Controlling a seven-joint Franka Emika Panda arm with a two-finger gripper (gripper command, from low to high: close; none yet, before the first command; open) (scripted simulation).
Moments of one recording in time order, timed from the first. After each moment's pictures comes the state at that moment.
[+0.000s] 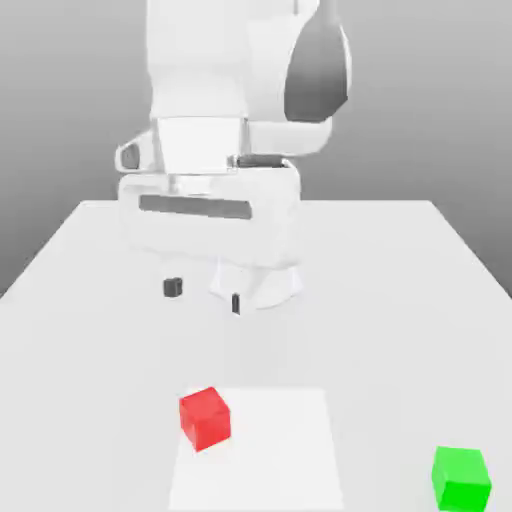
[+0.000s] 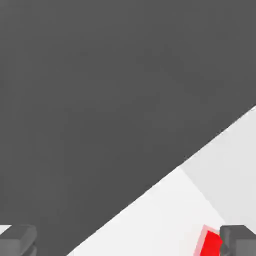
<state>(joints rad) -0.18 -0.16 0.06 -2.65 0.08 2.67 1.40</state>
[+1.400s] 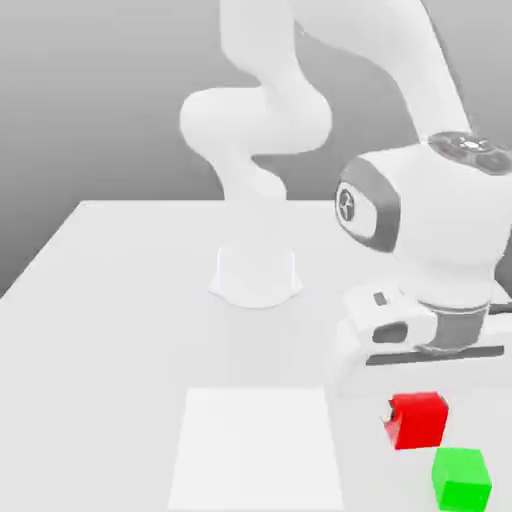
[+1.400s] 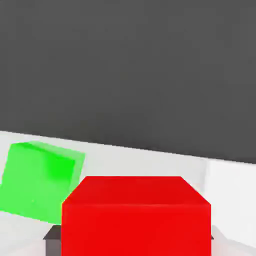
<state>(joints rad) 0.09 0.25 0.35 -2.32 -0.16 2.55 0.99</state>
